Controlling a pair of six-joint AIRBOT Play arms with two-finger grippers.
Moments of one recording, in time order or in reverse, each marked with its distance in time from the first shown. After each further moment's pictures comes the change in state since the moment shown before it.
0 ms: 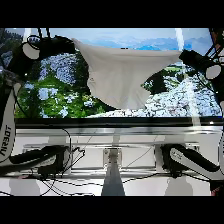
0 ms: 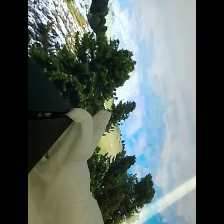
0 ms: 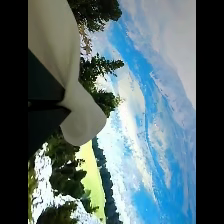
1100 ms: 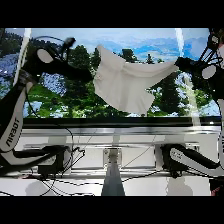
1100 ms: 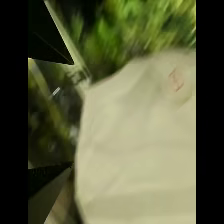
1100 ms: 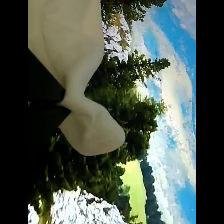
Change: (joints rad) left arm -0.092 -0.108 -0.069 -0.075 -0.615 -0.151; right arm 0.000 -0.033 -0.002 -0.048 0.138 0.000
